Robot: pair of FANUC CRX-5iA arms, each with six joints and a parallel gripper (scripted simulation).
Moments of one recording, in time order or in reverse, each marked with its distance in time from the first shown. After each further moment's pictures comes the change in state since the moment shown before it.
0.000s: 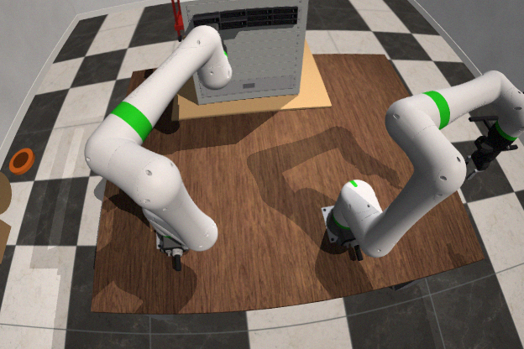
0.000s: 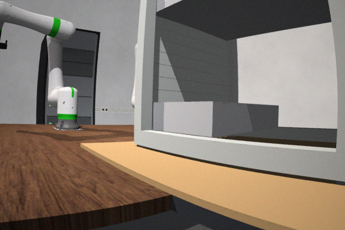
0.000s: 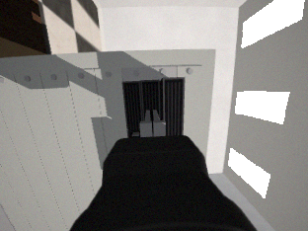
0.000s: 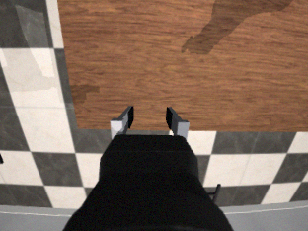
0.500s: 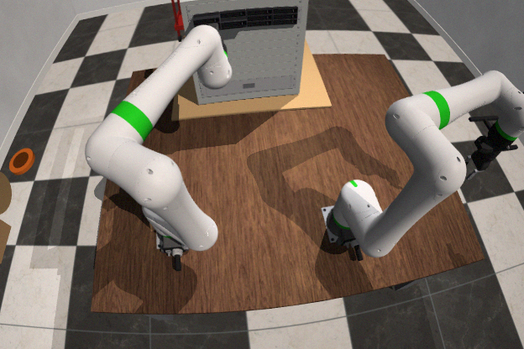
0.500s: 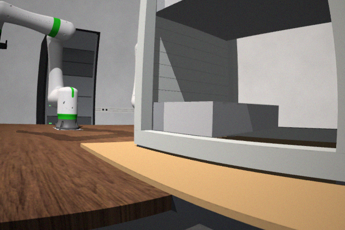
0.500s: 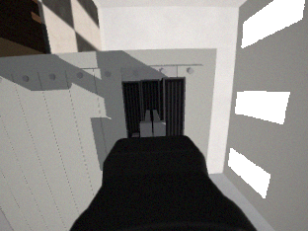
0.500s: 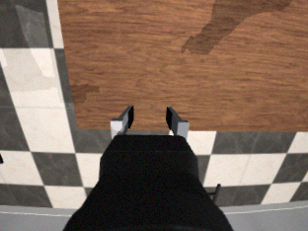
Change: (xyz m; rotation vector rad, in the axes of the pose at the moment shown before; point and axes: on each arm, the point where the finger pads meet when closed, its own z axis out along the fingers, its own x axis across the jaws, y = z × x) left arm 0.000 0.000 0.003 0.000 0.000 0.000; right arm 0.000 0.000 0.000 0.000 0.000 0.000
